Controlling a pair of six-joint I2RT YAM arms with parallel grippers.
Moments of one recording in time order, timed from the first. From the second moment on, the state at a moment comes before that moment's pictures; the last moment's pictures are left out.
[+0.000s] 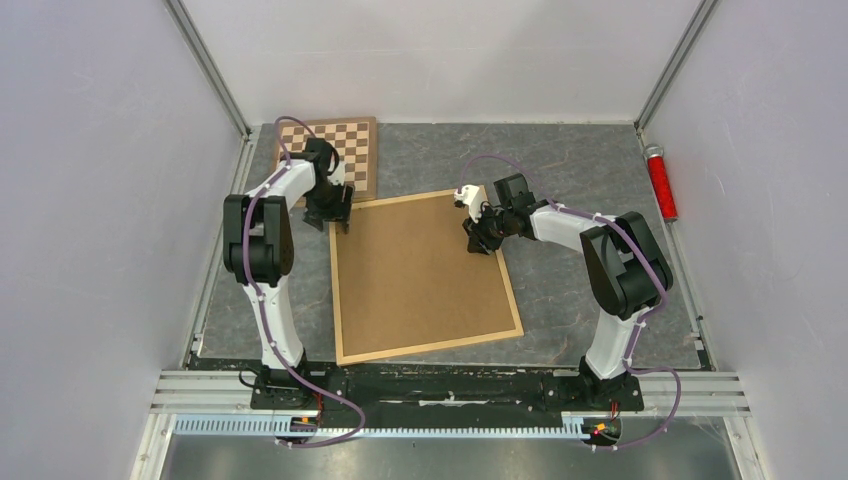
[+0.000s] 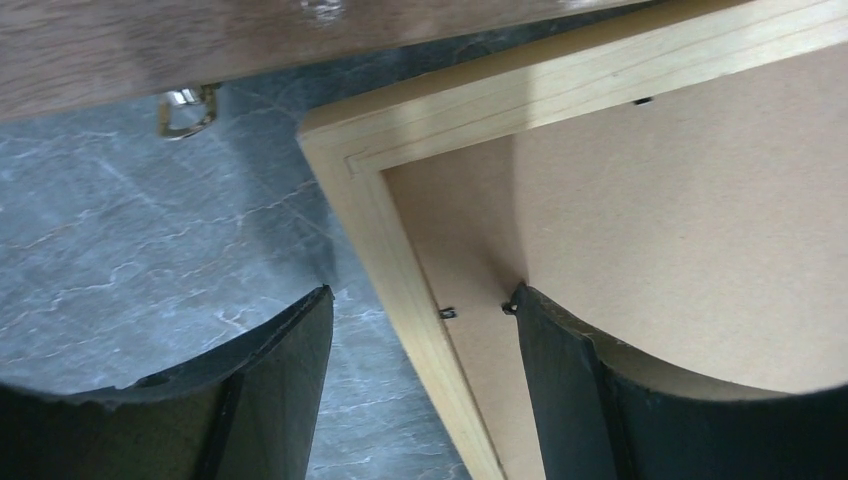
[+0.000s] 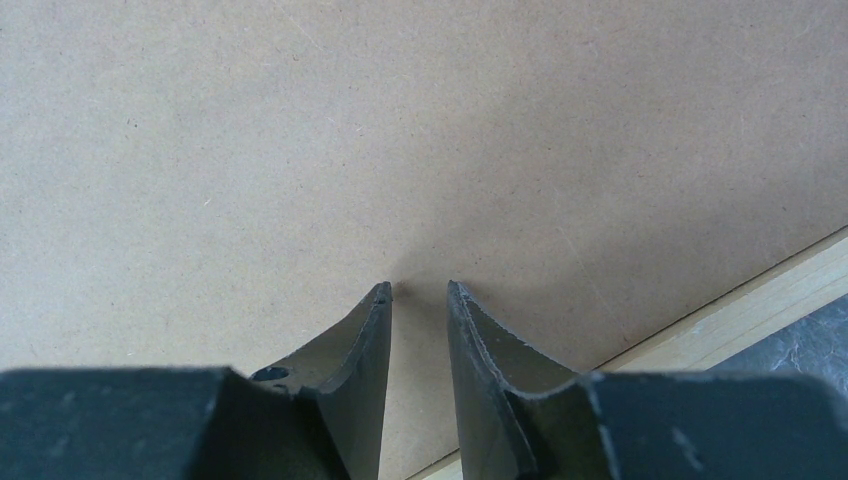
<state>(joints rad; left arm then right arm) -0.07 2.08 1.57 -0.85 0.04 0.05 0.41 1.86 1.08 -0.21 -0.55 -0.51</state>
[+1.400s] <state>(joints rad) -0.03 1.62 1.08 -0.93 0.17 0.25 0.41 1.86 1.08 -0.21 -0.55 -0.51</state>
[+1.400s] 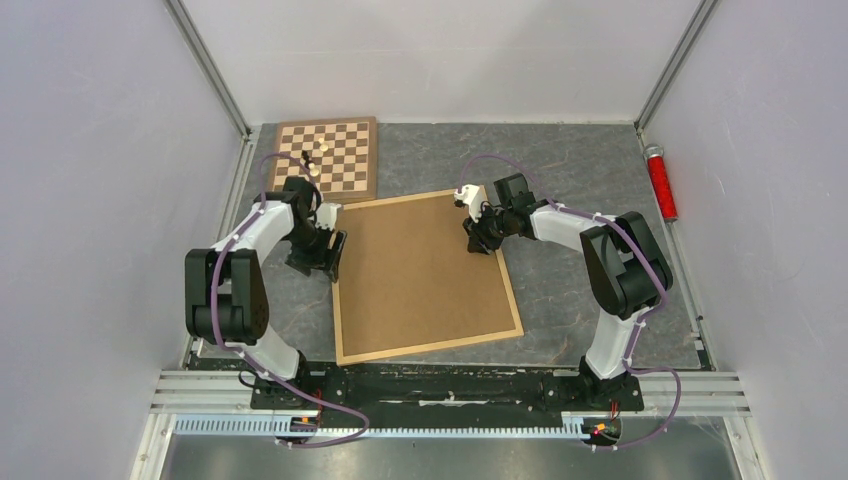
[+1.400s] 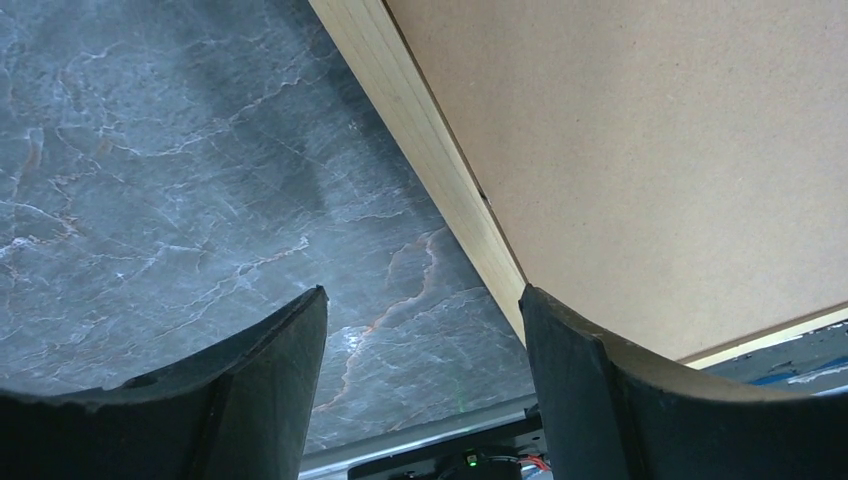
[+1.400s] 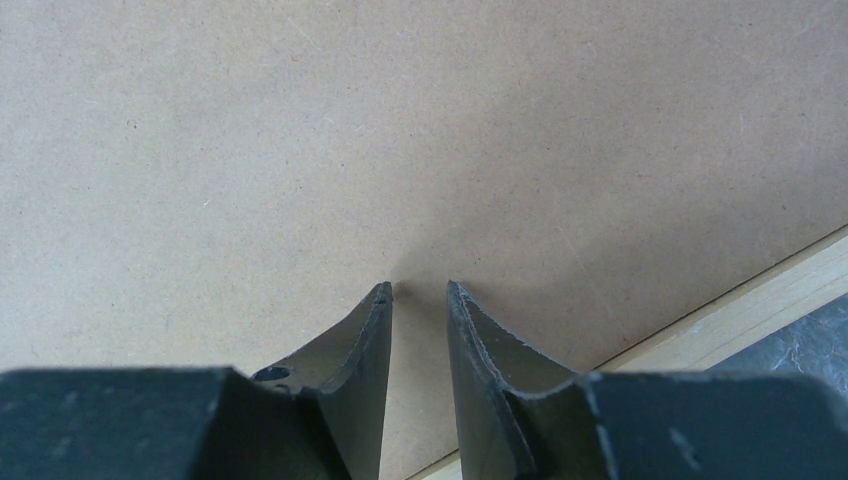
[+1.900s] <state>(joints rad) -0.03 1.66 1.08 -0.85 0.16 0.24 0.41 1.86 1.08 -0.21 -0.55 -0.50</state>
